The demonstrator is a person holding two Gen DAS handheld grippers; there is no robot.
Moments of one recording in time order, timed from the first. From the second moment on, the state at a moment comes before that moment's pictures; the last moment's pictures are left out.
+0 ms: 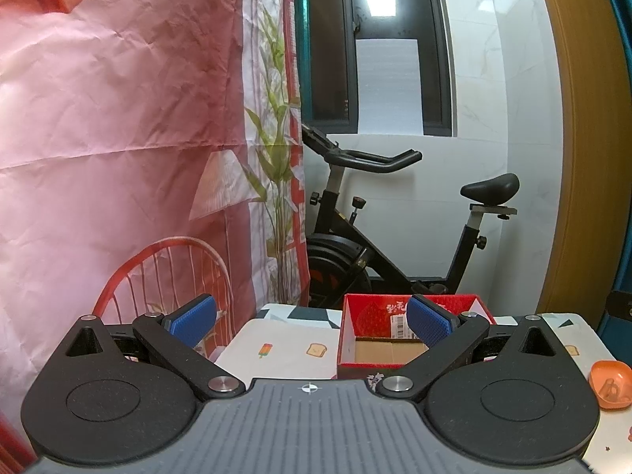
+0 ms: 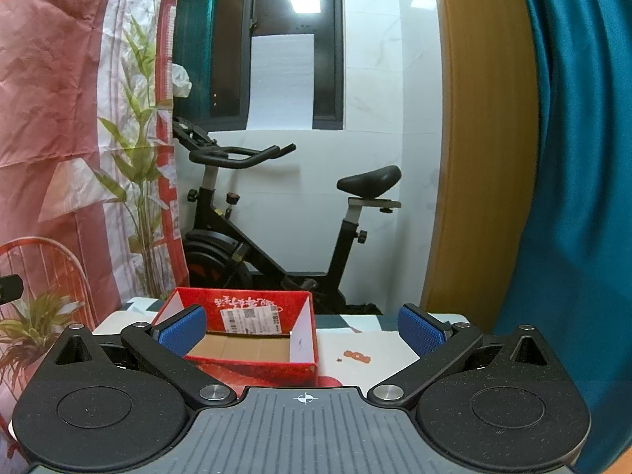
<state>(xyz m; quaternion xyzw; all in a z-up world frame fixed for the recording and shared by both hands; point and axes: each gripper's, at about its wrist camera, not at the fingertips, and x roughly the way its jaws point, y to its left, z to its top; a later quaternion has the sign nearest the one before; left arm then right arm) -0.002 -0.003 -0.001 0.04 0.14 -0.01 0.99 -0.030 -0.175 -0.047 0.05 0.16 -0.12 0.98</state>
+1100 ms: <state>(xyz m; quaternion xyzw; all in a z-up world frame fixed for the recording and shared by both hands) 0.005 0.000 -0.006 0.04 0.16 -0.01 0.99 -0.025 -0.175 -0.052 0.05 0.17 -0.13 0.98</state>
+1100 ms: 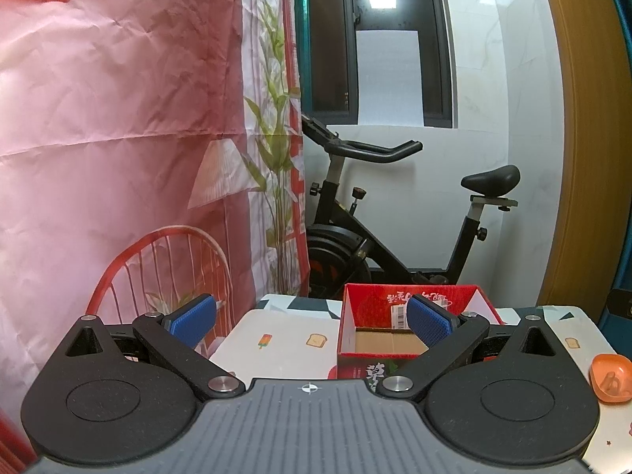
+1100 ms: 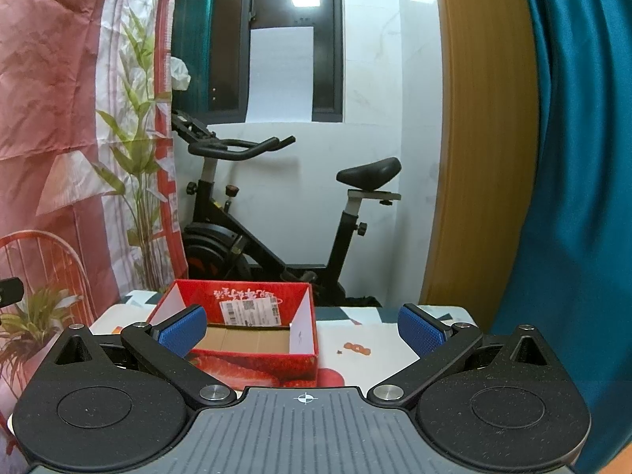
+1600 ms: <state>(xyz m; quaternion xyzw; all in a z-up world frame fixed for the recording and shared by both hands) 0.005 0.001 -0.008 0.04 0.16 -0.01 0.99 -0.025 -0.175 -0.053 0.05 0.17 -0.12 0.98</state>
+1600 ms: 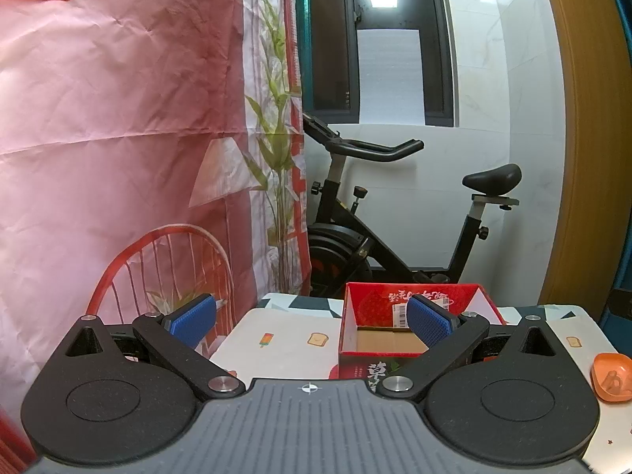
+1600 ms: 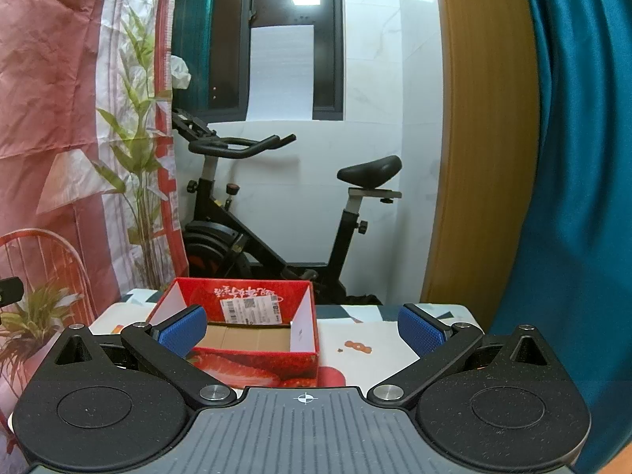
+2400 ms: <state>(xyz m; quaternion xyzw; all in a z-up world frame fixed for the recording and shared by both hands) 0.067 0.010 -0.103 0.02 0.26 0.00 0.97 0.008 -0.199 -0.137 0.11 0.15 -0.07 0.98</state>
